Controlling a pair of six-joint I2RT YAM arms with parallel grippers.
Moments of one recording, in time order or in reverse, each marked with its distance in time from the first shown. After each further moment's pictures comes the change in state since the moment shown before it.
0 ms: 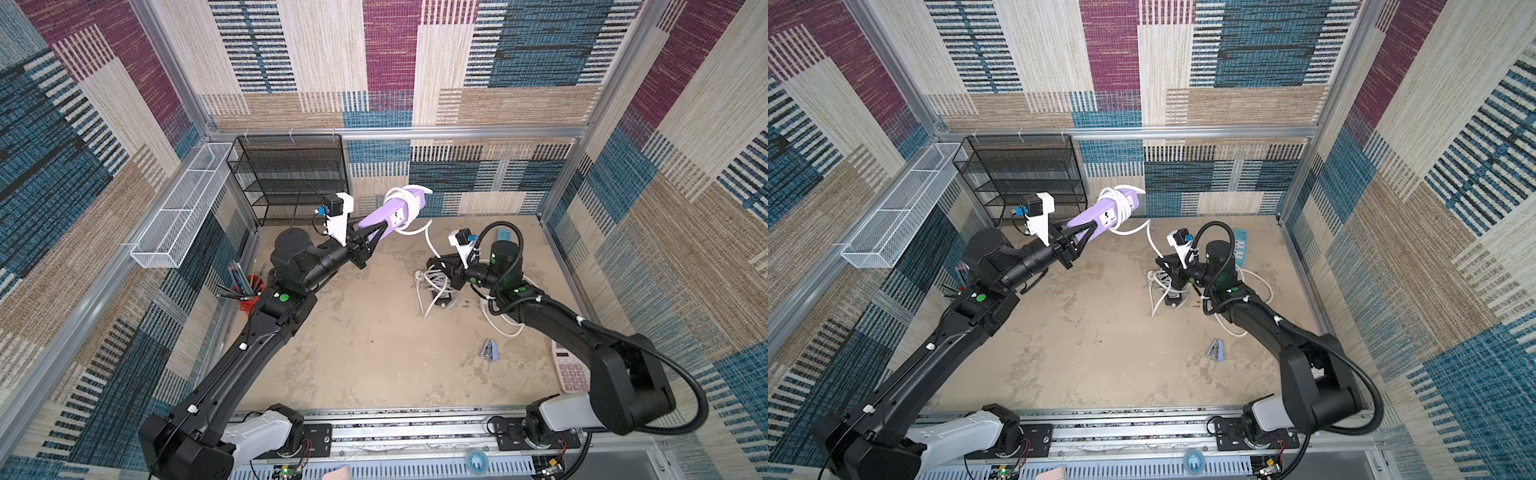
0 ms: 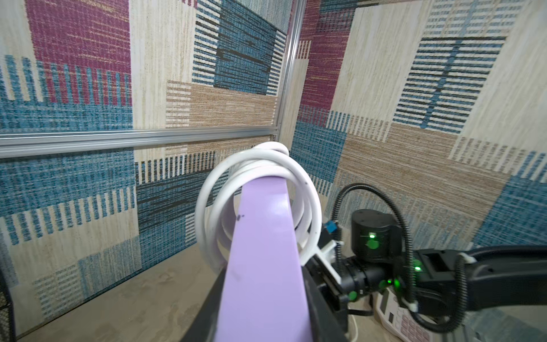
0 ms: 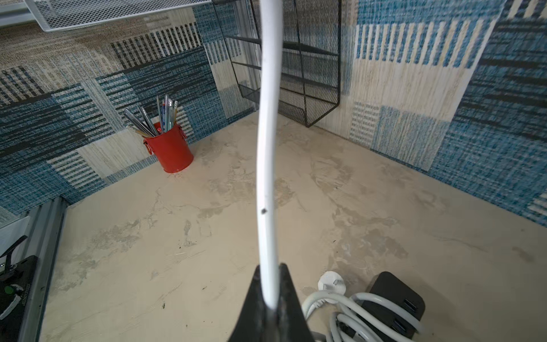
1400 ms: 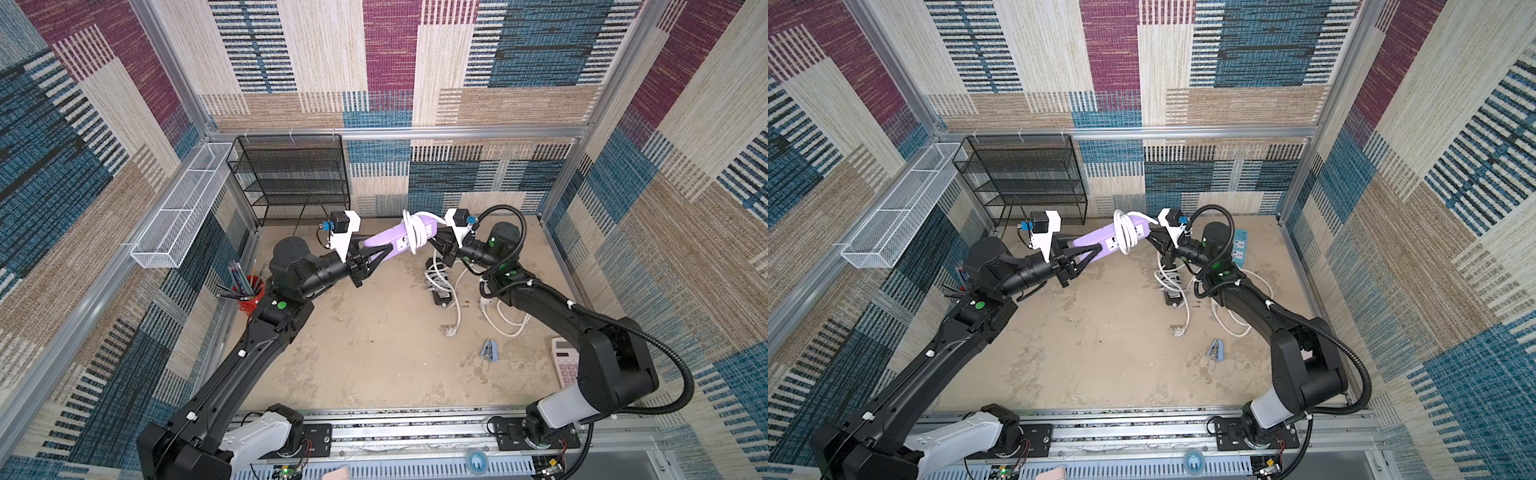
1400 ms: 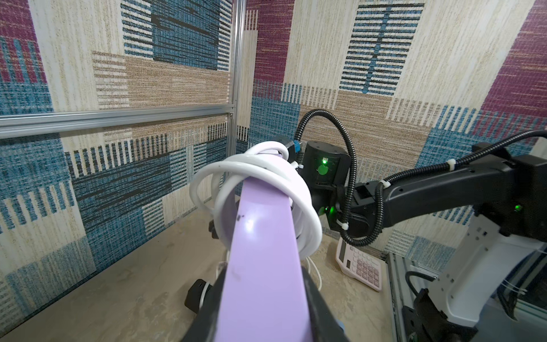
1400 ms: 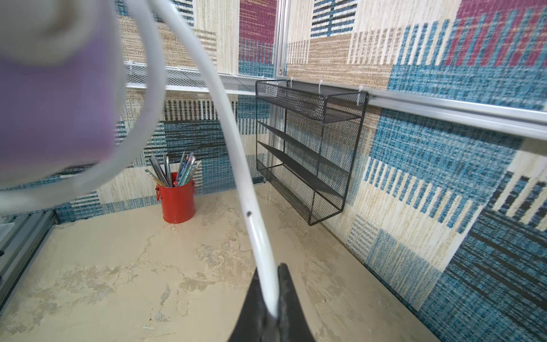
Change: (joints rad) left arm 0.029 -0.045 -0.106 -0.002 0.208 0.051; right arm 0.016 0.061 0.187 0.235 -0.083 -0.059
